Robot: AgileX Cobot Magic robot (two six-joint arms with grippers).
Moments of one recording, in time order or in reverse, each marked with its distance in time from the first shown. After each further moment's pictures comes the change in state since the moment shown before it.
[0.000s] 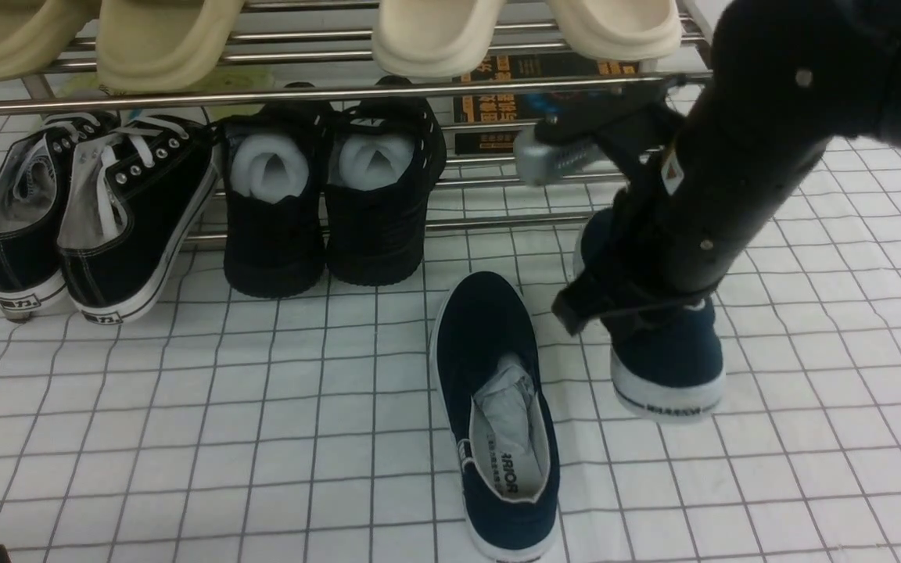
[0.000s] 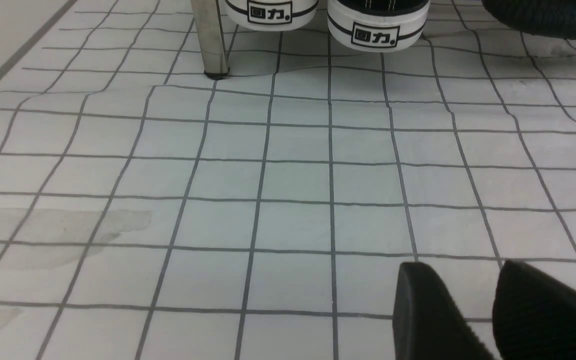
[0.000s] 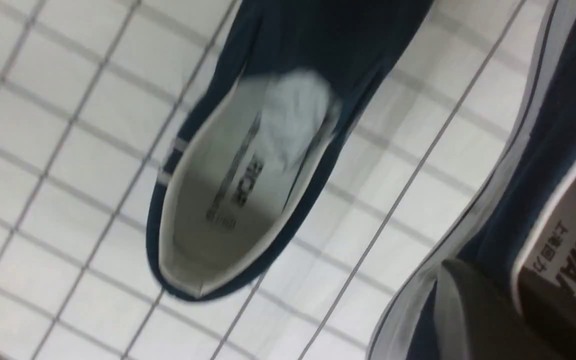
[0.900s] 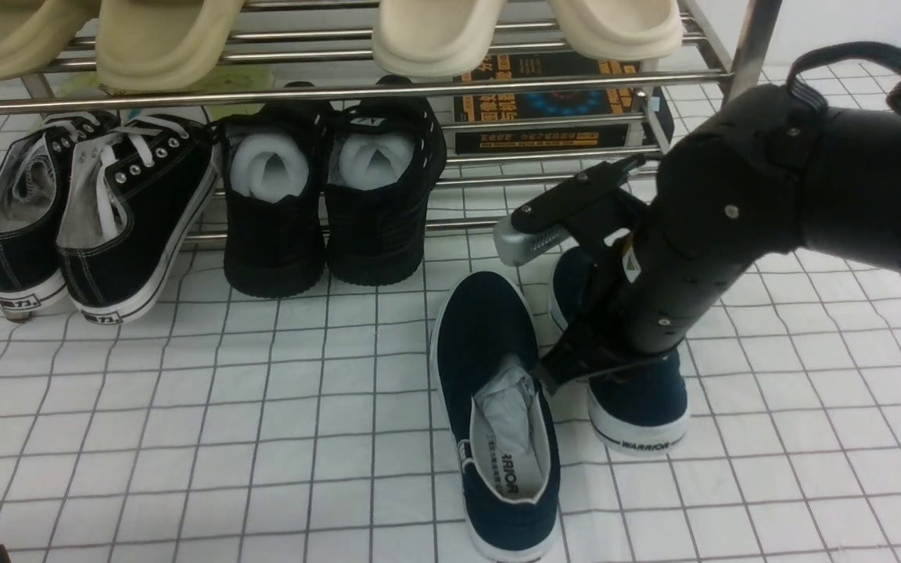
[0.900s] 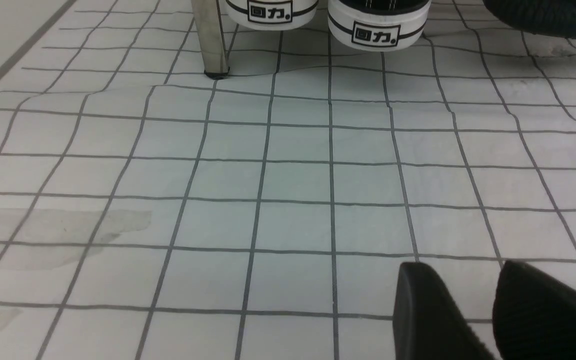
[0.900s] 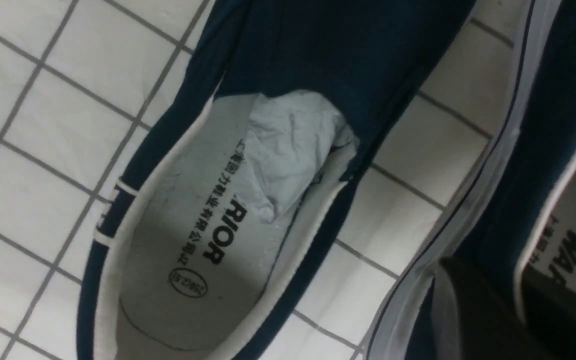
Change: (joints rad) right arm 0.005 0.074 0.118 -0.026 -0.228 0.001; left arm 0.000 0.000 0.000 0.001 0.000 0.000
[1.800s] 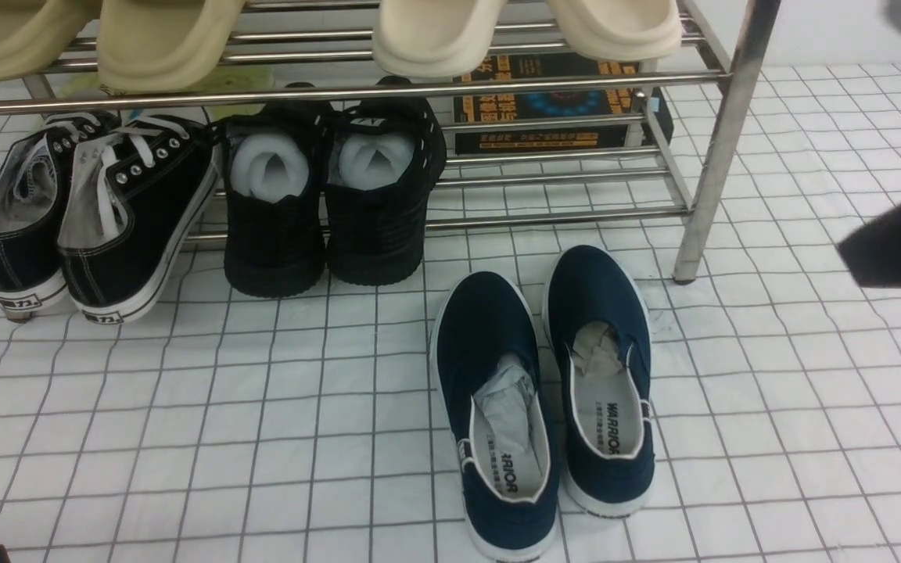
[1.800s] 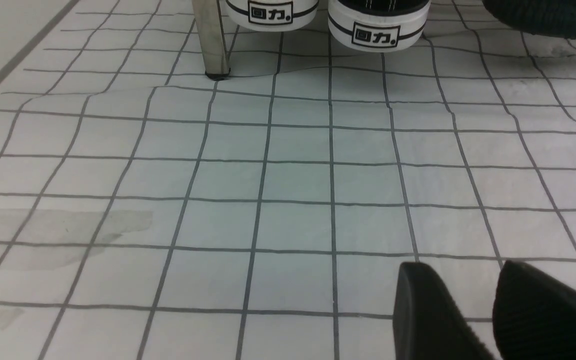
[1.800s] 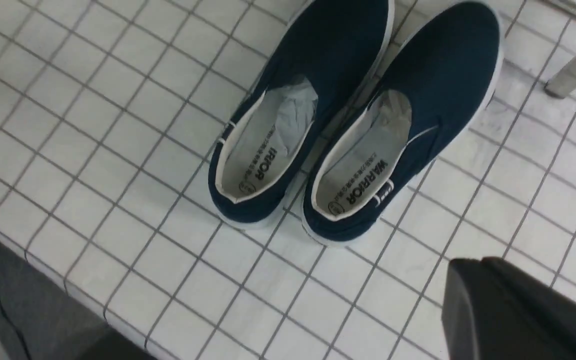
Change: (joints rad) right arm 0.000 -0.742 0.074 0.024 0.217 -0.018; left arm 0.000 0.000 0.000 0.002 0.000 0.000
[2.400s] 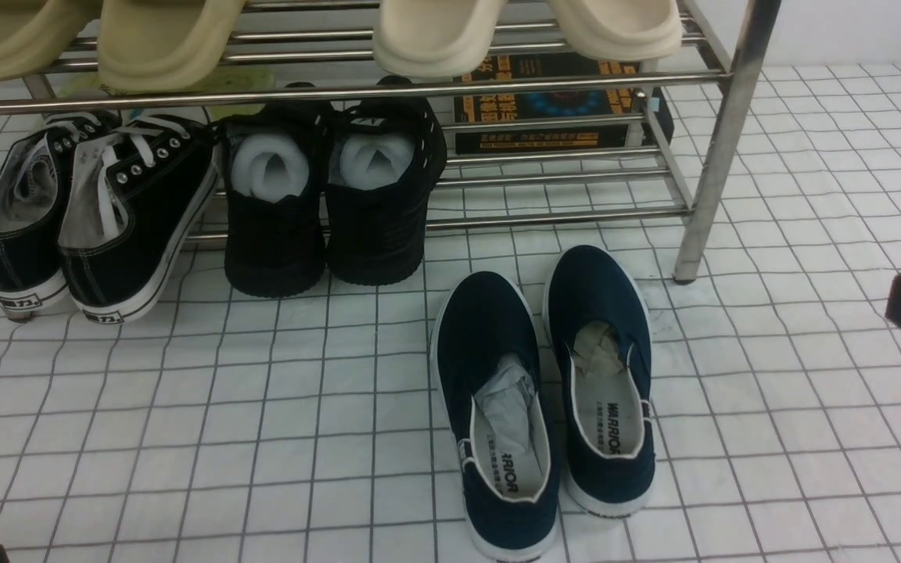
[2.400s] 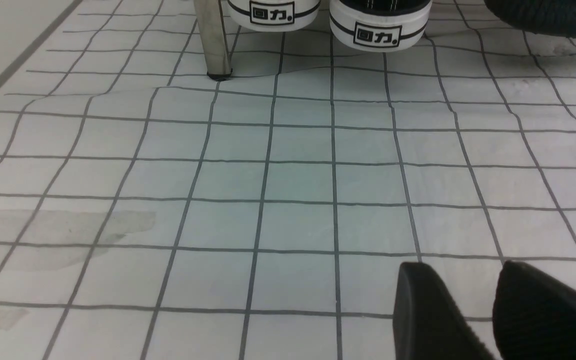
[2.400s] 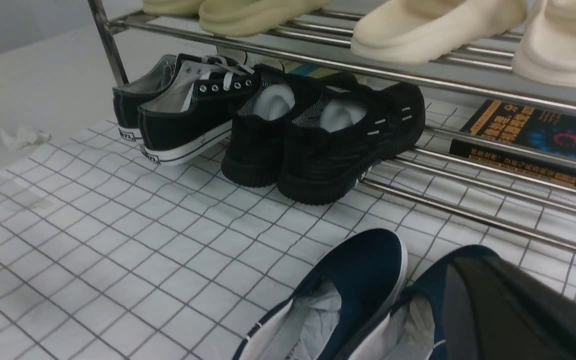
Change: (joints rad) right arm 0.000 -0.411 0.651 -0.010 -0.806 -0.001; left arm 0.000 0.000 0.000 0.006 0.000 0.000
